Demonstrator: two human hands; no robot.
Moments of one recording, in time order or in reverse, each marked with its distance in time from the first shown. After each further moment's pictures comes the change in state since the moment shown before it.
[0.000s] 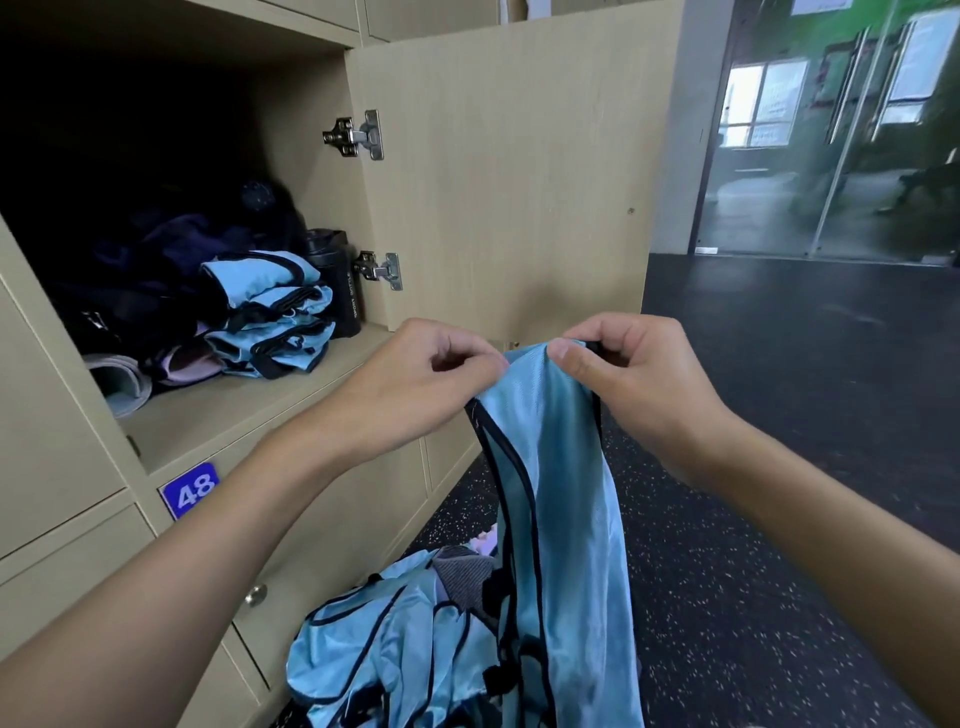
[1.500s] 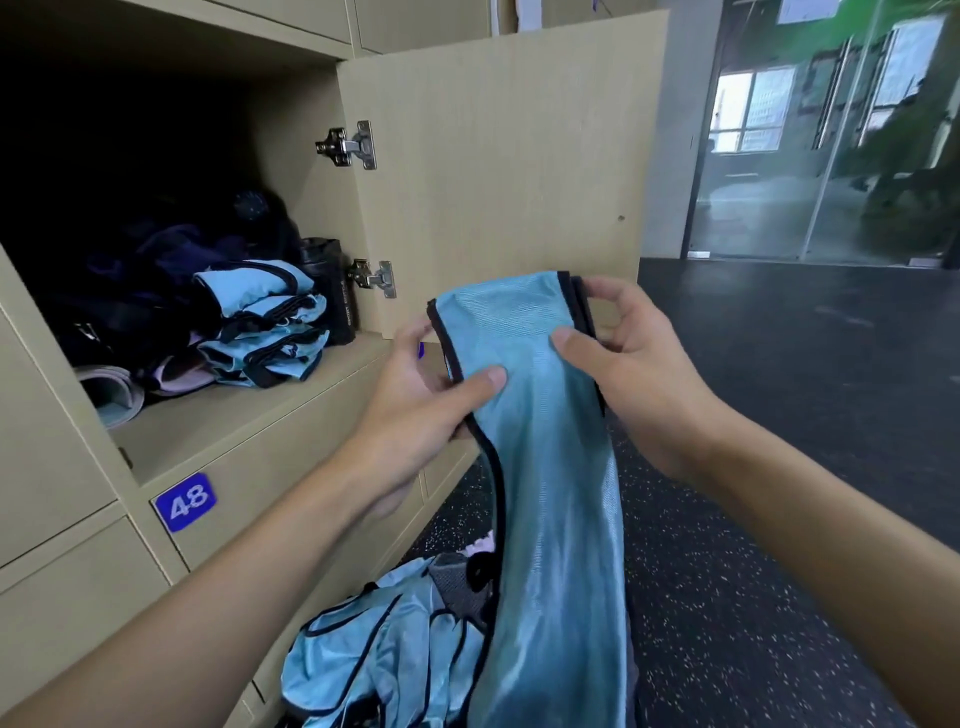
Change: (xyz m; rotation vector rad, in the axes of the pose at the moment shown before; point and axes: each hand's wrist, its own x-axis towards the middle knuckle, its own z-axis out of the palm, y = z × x) left_hand 0.001 -0.009 0.032 -0.688 0.290 -0.178; right_hand 0.007 -0.005 0.000 0.183 0.043 0.161
